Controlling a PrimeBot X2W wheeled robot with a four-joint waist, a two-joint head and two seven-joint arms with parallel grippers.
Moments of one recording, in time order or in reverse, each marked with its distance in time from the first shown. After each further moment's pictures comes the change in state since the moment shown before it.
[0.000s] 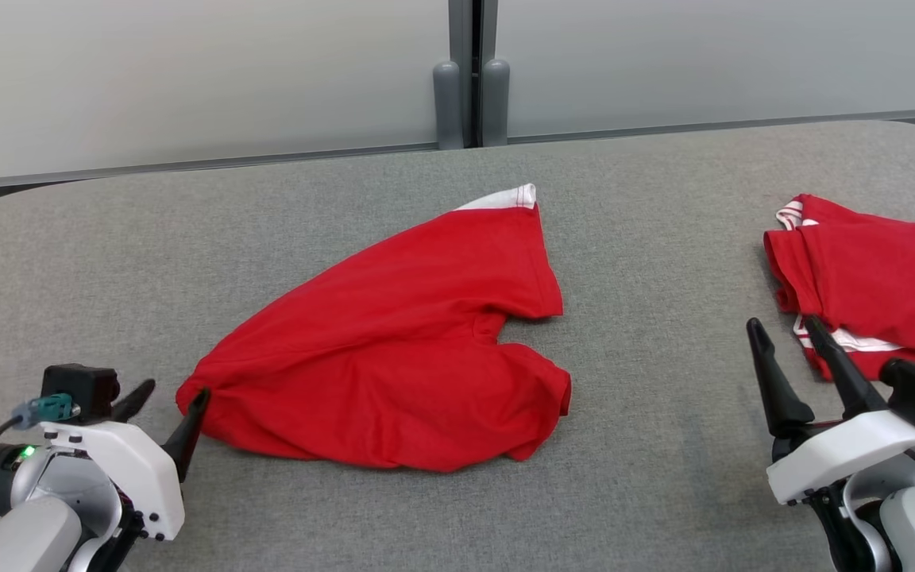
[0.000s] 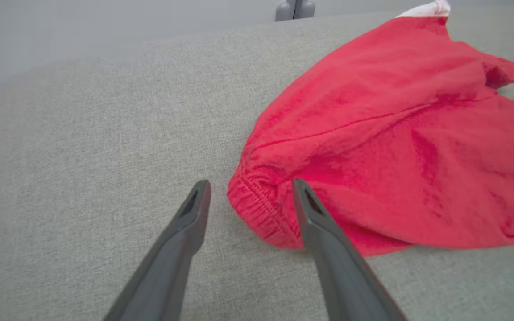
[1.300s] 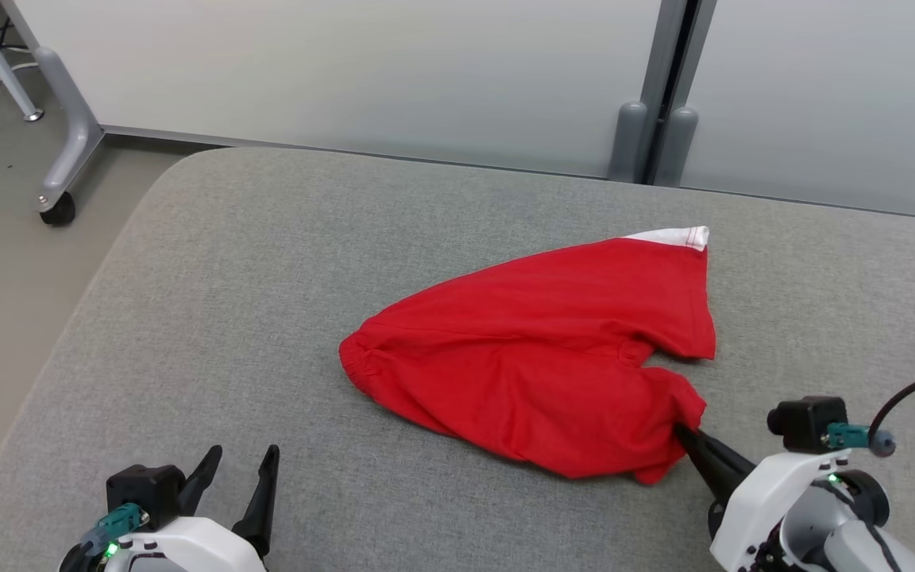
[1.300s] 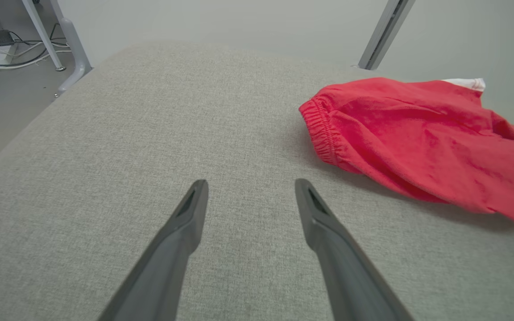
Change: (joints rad) left arm 0.240 -0.117 0.026 -0.210 0.003 0.235 -0.236; right arm -0.038 -0.084 0.357 0.092 0.250 0.000 0.202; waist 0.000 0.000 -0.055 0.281
